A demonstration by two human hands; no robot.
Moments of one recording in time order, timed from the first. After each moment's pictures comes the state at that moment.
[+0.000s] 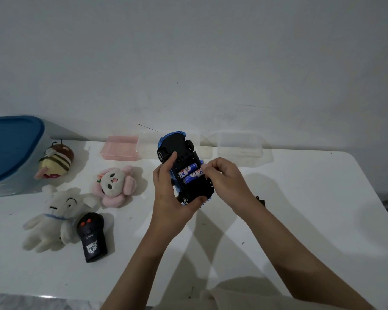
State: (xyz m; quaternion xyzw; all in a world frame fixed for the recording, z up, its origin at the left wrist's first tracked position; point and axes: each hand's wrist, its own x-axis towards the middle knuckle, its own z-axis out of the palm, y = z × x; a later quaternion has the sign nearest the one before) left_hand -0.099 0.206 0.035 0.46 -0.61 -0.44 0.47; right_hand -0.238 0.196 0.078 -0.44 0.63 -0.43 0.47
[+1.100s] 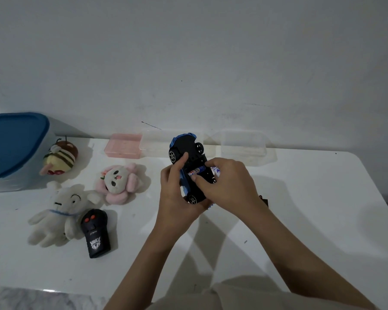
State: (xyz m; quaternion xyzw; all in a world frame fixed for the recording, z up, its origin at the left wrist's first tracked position) left_hand -0.104 0.210 0.038 0.48 -0.64 -0.39 0.45; right_hand -0.234 0.207 0.093 -0.61 0.70 -0.30 0.23
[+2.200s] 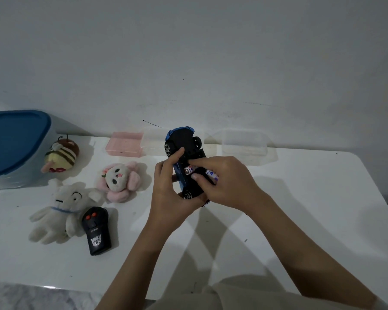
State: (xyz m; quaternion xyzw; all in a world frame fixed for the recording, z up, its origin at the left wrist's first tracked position) left_hand -0.095 0.208 0.051 0.47 -0.61 -0.42 0.47; right_hand -0.241 0.200 0.085 -0.75 0.55 -0.33 0.18
